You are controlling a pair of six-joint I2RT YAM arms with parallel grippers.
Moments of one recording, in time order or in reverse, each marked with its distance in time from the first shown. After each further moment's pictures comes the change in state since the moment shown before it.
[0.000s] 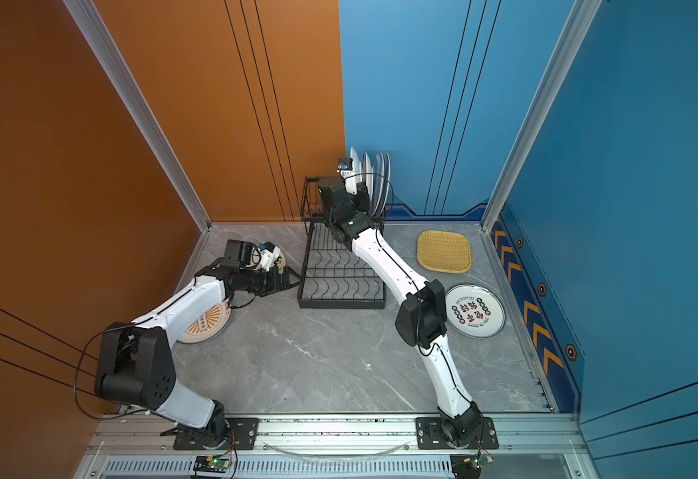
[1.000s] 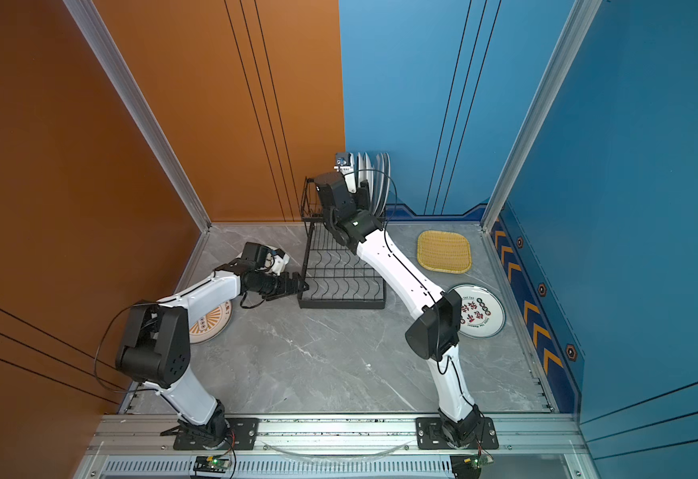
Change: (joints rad) left arm -0.060 0.161 0.044 0.003 -0.123 0.000; right arm 0.063 -0.203 -0.080 -0.154 -0.094 0.077
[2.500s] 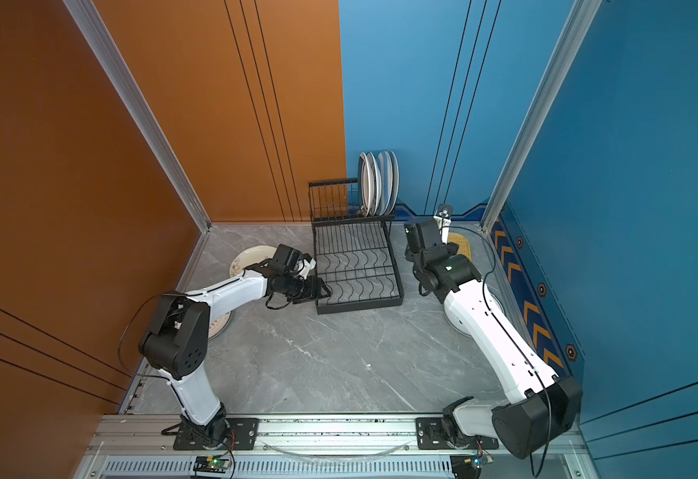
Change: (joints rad) left arm -0.190 0.081 0.068 0.024 -0.034 -0.139; right arm -0.309 -0.760 -0.911 -0.266 -0.292 0.412
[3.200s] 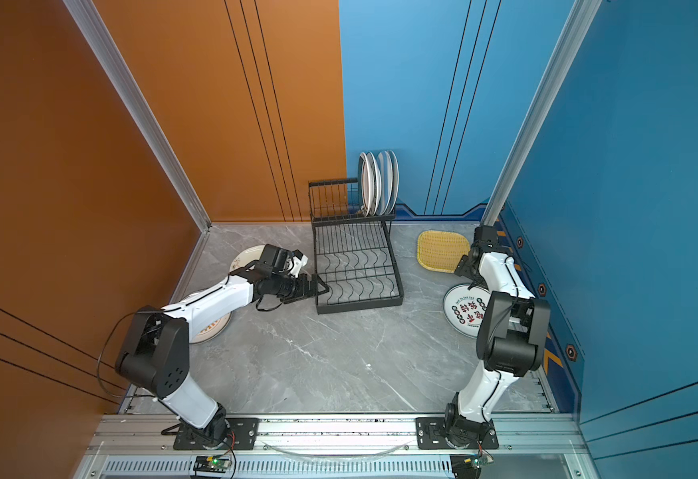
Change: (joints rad) left arm 0.019 -0.140 -0.083 0.043 0.032 -0.034; right arm -0.626 0.503 0.017 0.010 -0.381 -0.155
